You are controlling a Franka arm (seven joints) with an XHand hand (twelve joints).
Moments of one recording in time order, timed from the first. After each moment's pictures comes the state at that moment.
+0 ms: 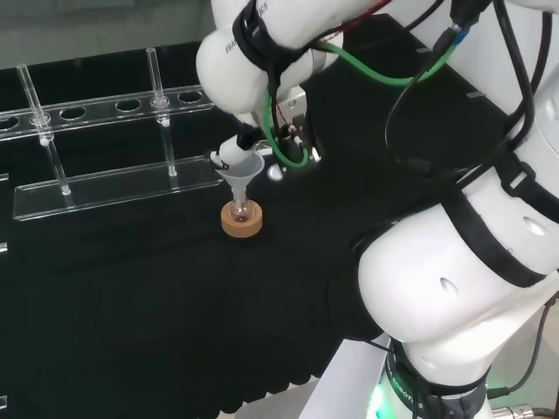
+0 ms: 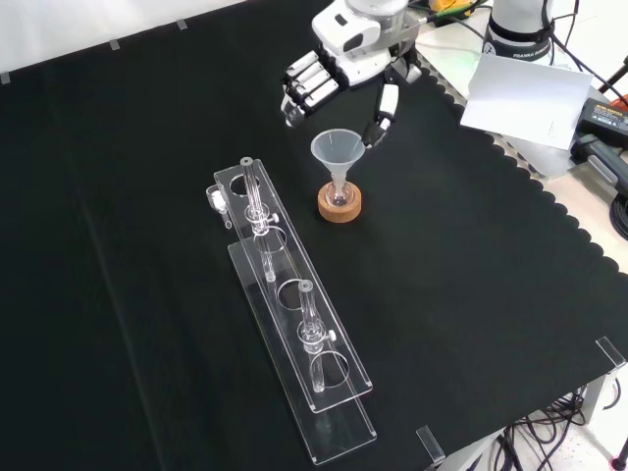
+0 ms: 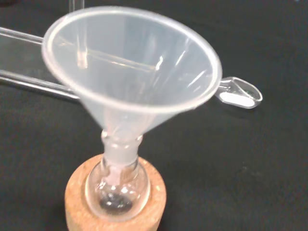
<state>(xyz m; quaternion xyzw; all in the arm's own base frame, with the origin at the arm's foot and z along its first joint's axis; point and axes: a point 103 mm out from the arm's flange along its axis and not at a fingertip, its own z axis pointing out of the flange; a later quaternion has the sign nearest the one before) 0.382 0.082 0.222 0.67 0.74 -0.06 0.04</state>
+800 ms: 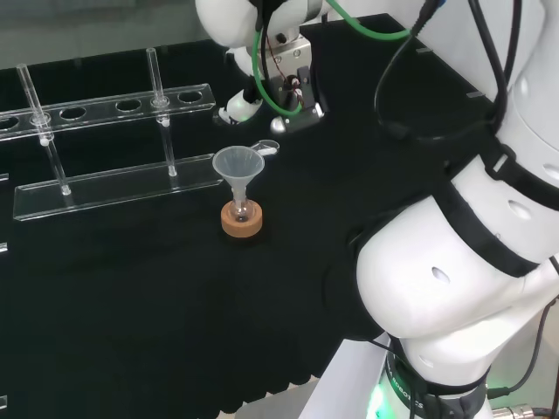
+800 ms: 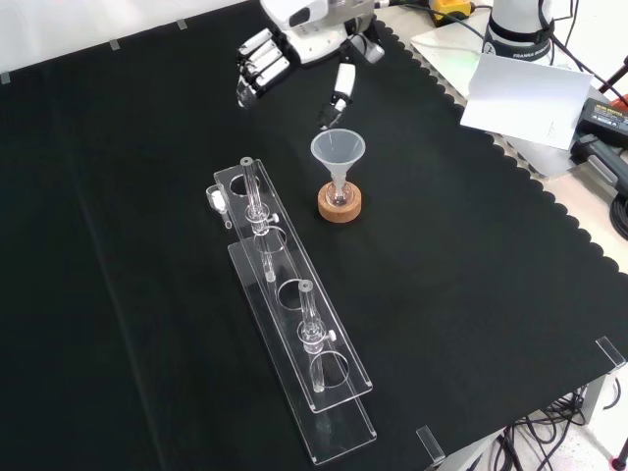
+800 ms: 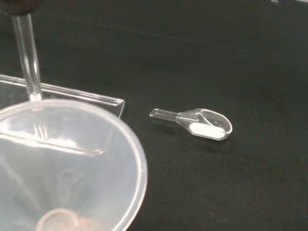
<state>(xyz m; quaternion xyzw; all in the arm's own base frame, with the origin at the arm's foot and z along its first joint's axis) 0.438 0.053 0.257 0.69 0.72 -0.06 0.02</state>
